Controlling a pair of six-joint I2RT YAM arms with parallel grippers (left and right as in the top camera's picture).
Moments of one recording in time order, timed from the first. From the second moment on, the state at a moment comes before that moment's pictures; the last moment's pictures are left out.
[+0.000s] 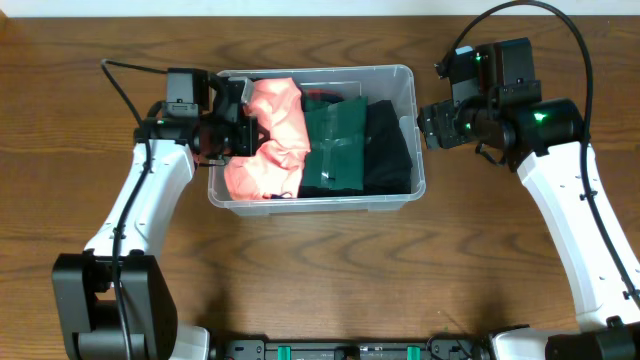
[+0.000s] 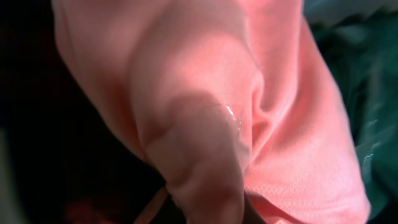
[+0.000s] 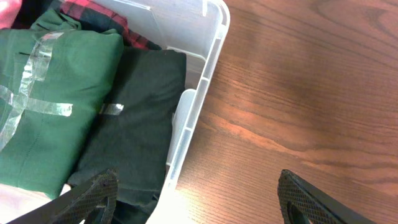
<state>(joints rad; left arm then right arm) -0.04 1.64 1.19 -0.63 0.50 -0.01 0.21 1.52 1.46 -0.92 -0.10 -0.05</state>
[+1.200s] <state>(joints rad) 0.30 1.19 1.31 -0.95 0.06 -0.23 0.72 2.09 1.47 -0.03 -0.27 -0.17</state>
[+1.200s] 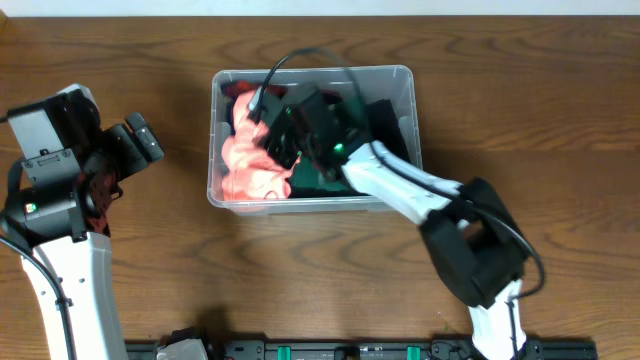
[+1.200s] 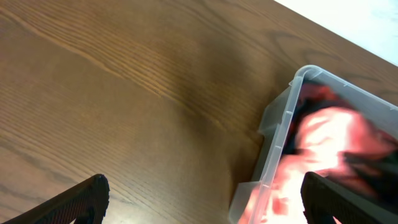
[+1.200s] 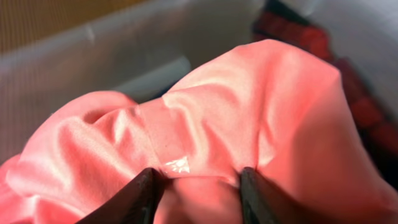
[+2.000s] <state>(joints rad) 0.30 1.20 1.31 -0.95 0.01 -0.17 0.20 1.56 1.47 -0.69 0.00 -0.01</state>
